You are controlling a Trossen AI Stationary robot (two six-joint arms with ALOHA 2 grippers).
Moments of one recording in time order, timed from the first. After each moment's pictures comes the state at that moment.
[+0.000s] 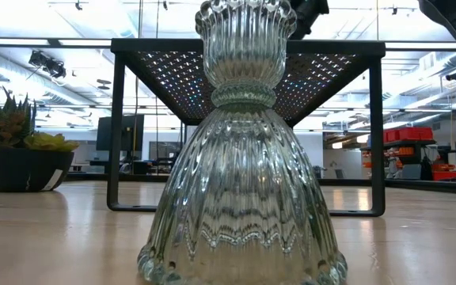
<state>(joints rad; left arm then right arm) -0.93 1.80 1.48 -1.02 -0.04 -1.82 -0.68 1.94 2.24 -1.38 -0.39 0.22</state>
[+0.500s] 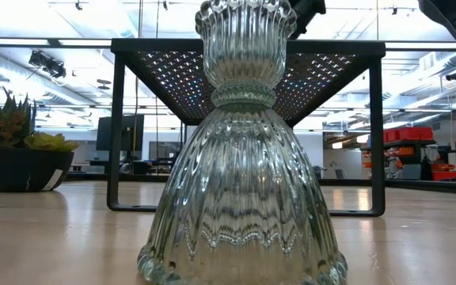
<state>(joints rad) -0.89 1.79 1.43 -0.99 0.02 -1.78 -0.66 1.94 2.24 -1.30 -0.38 0.18</state>
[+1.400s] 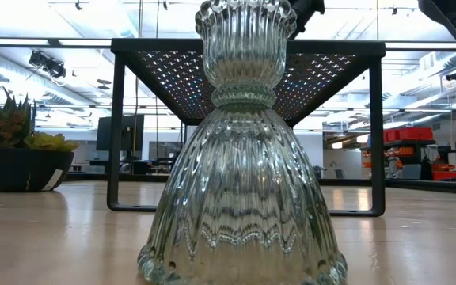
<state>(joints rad) -0.85 1.79 1.50 -1.18 -0.03 -1.72 -0.64 1.94 2.24 -1.30 -0.38 0.17</state>
